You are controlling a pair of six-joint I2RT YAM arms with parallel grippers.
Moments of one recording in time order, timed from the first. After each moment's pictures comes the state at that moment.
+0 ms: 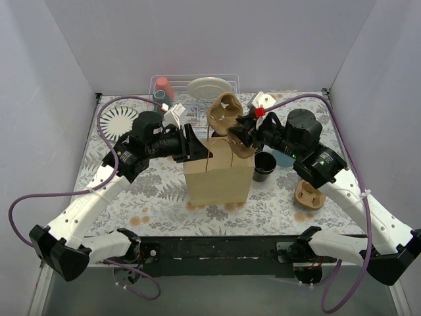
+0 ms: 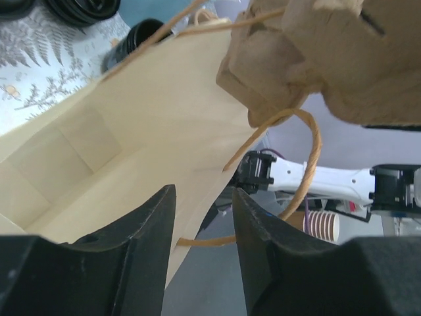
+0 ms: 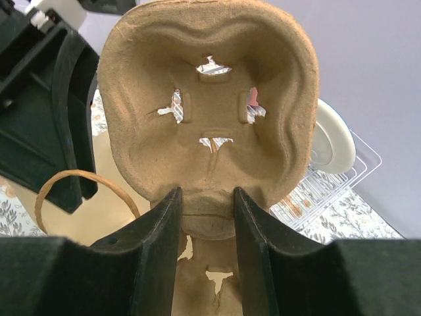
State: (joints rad) left arm -0.58 1.14 1.22 -0.49 0.51 -0.75; right arm 0.72 1.07 1.24 -0.24 -0.23 -0.20
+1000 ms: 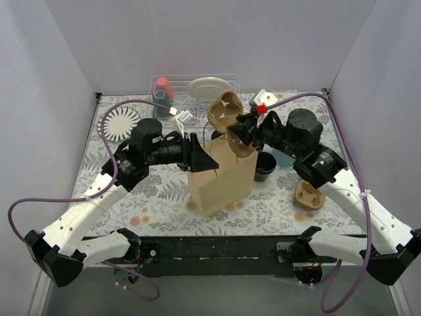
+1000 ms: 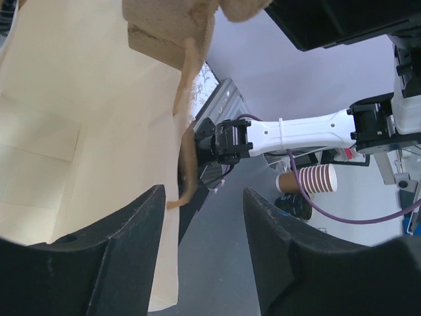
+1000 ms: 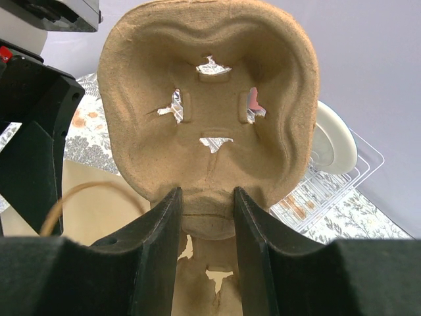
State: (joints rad) left arm -0.65 1.08 1.15 -0.39 0.63 -0.69; right arm 0.72 1.08 1.24 -0.22 -0.22 -0.16
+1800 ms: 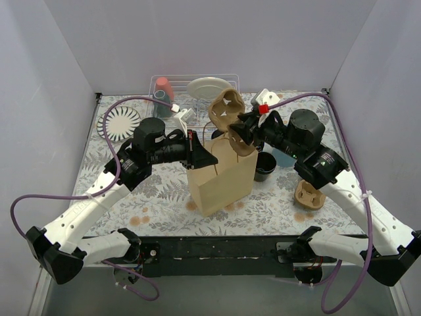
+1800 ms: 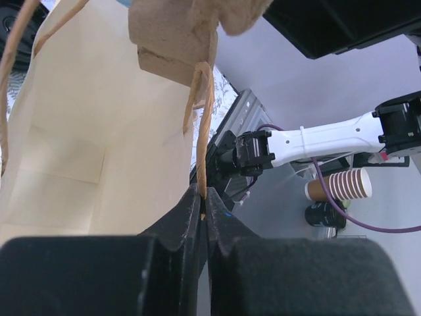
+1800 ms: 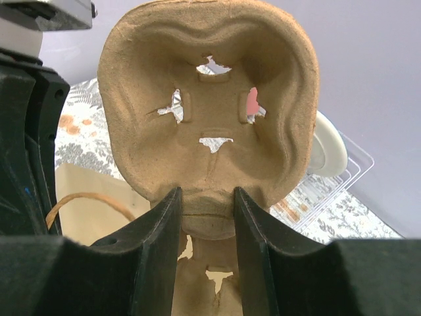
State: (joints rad) left arm -0.68 1.10 1.16 -0.35 0.56 -0.60; right arm 0.72 1.07 1.24 -0.21 -0.20 -0.16
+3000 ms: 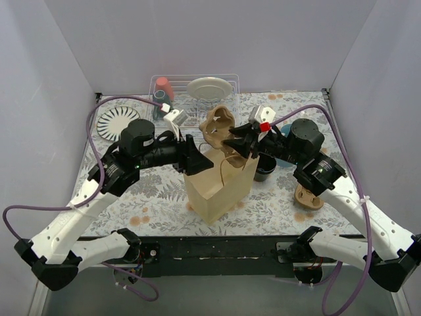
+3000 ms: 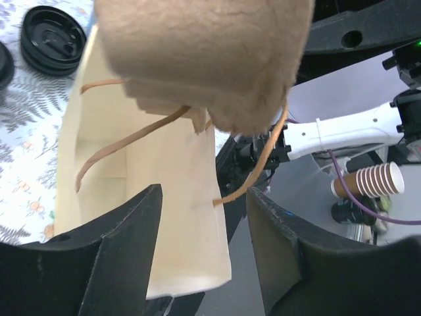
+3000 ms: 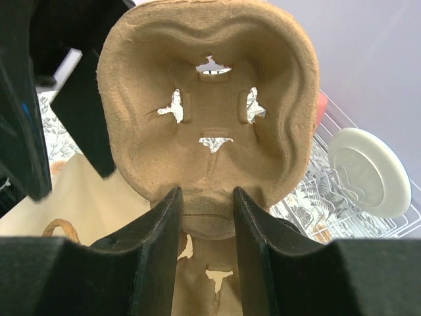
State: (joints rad) left arm -0.70 1.05 1.24 -0.49 0.49 -0.47; right arm 0.72 1.01 1.10 -0.09 -0.43 -0.17
